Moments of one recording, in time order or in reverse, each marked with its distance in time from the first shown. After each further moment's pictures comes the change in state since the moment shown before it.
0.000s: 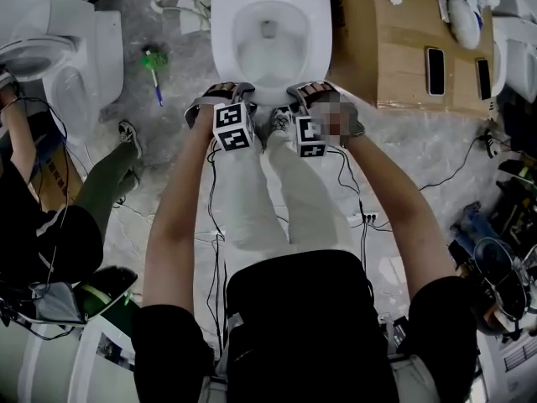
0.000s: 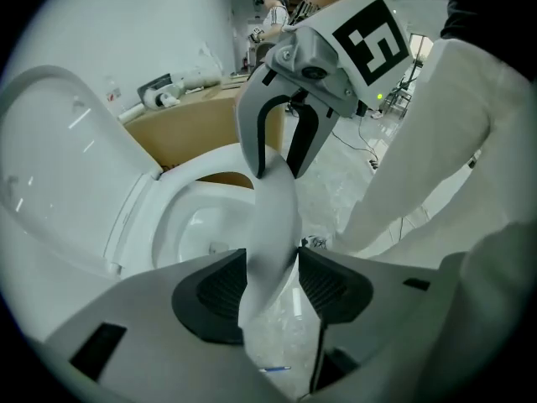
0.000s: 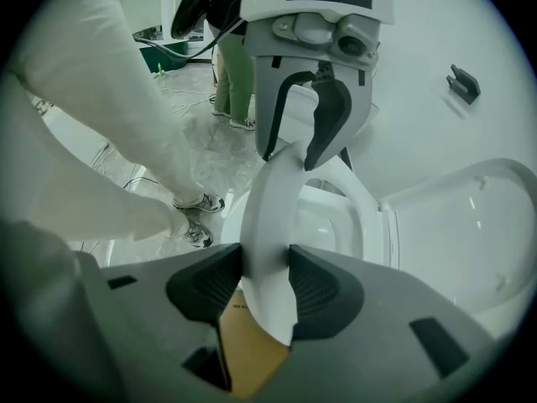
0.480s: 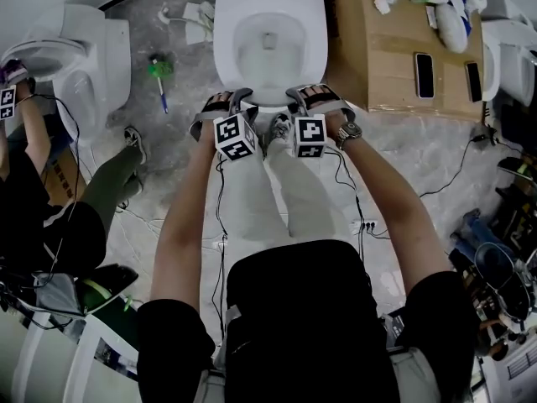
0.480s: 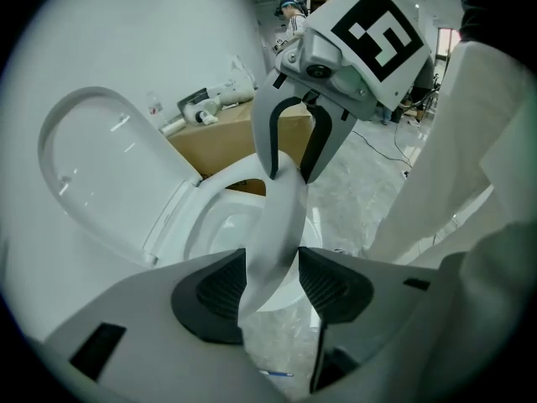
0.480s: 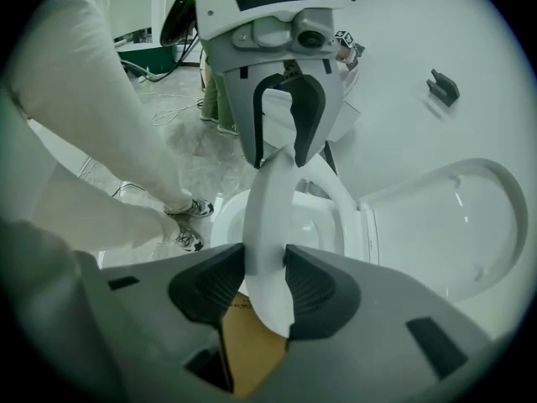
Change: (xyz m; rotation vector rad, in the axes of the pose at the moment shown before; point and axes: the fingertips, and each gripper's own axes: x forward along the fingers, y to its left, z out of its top) left arm -0.037 0.016 0.017 -0.119 -0.045 0.219; right arm -0.036 -0.025 0.002 0.052 -0.011 -0.066
